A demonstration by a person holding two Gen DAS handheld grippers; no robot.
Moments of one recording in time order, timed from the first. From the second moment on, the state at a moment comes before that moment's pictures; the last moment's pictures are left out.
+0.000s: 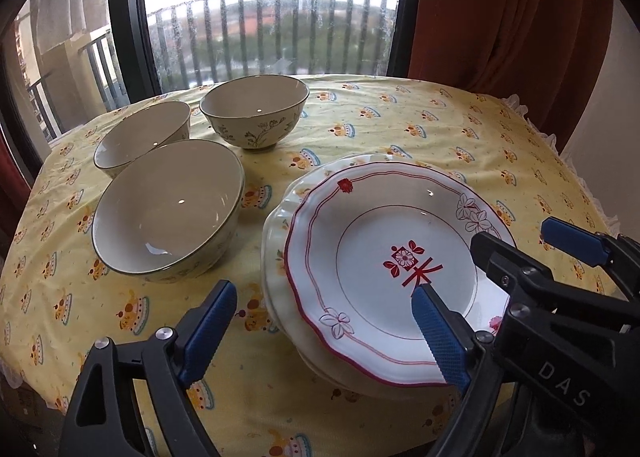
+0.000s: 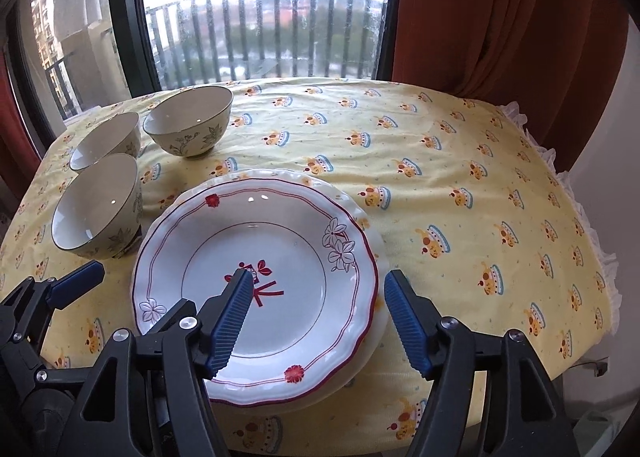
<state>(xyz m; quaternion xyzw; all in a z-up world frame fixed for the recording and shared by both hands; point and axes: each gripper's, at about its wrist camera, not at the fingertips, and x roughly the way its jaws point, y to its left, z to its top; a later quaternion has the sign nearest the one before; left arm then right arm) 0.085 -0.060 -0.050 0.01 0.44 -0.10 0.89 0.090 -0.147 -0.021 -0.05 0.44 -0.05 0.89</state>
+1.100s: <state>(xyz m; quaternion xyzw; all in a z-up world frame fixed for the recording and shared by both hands) 0.162 0.066 -0.042 -0.03 0.41 -0.01 0.91 0.185 -0.011 -0.021 -0.05 0.43 0.06 0.90</state>
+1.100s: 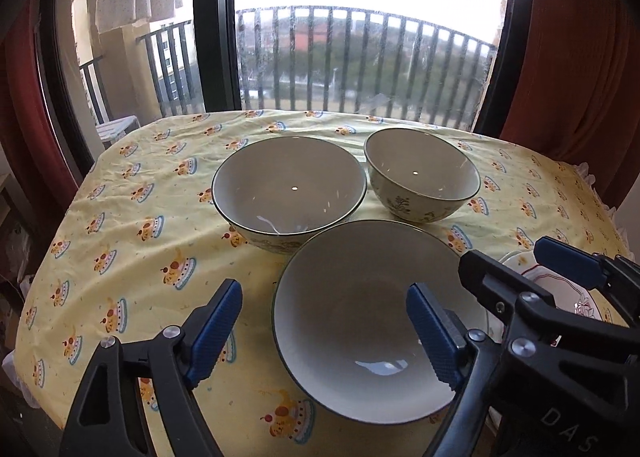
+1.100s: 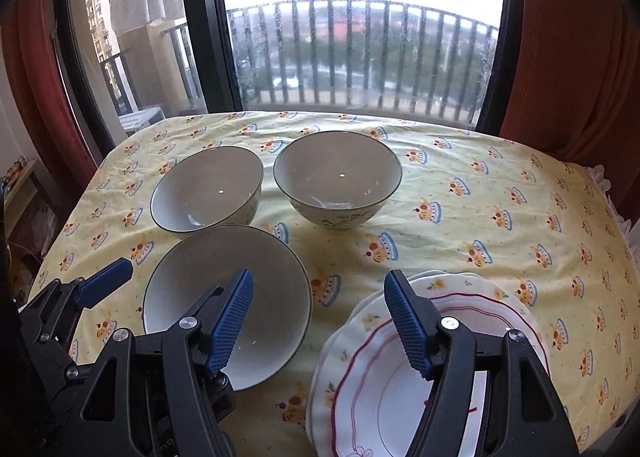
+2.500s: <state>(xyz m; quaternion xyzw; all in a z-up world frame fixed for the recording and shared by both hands) 0.180 0.073 -0.070 -0.01 0.47 -0.07 0.88 0.207 0.006 -0.063 -0.03 0.48 0.05 0.87</state>
